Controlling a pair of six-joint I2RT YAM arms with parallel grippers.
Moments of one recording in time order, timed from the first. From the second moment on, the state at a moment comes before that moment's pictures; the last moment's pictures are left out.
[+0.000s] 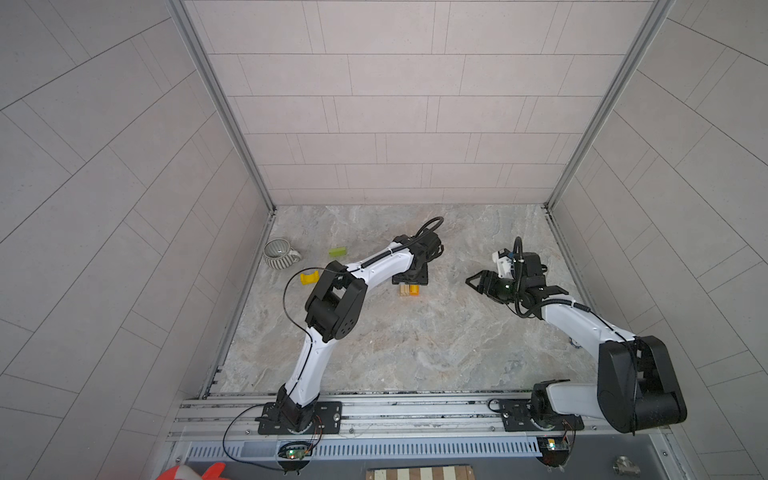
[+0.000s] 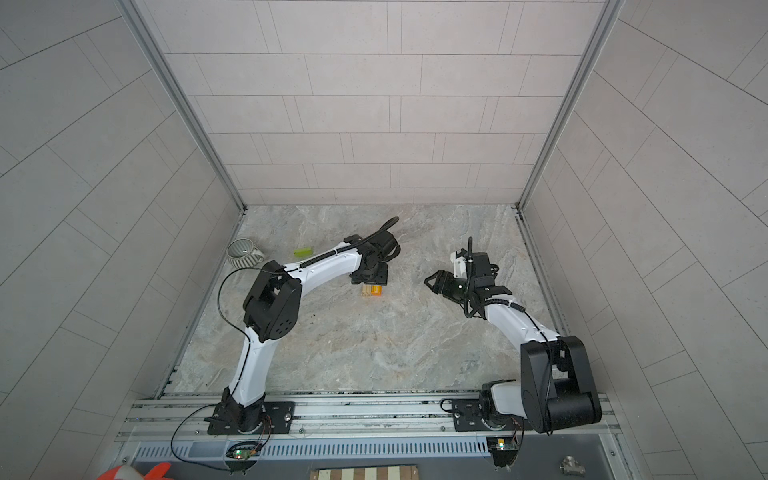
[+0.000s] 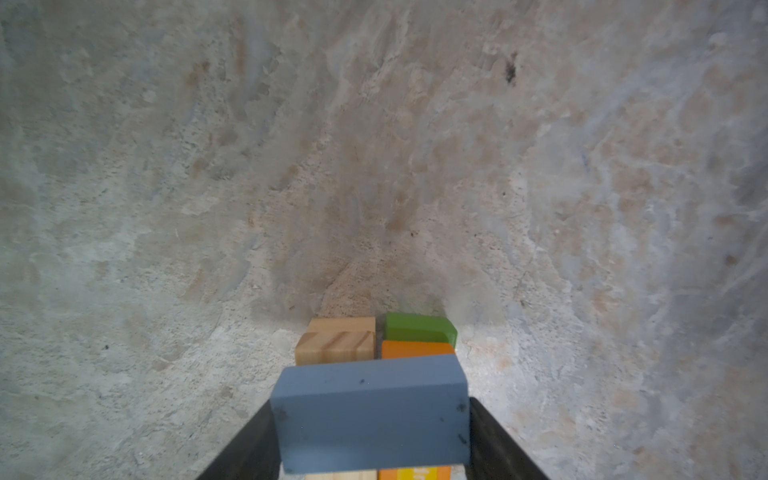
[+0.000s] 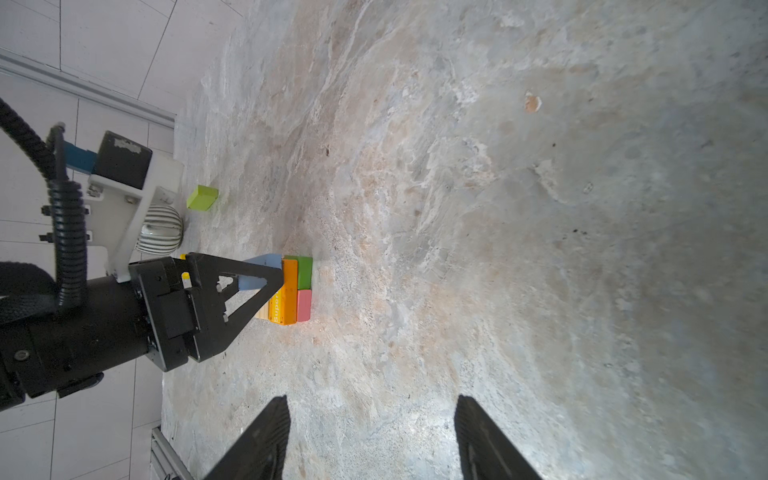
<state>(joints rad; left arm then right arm) -0.71 2.18 1.77 -0.93 -0.19 -0.66 0.08 1.31 0.68 -0.16 -0.51 0.56</state>
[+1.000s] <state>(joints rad) -0.76 1.59 1.21 -0.70 -0.22 -0.64 0.06 1.27 0.87 -0.45 -0.03 0.33</state>
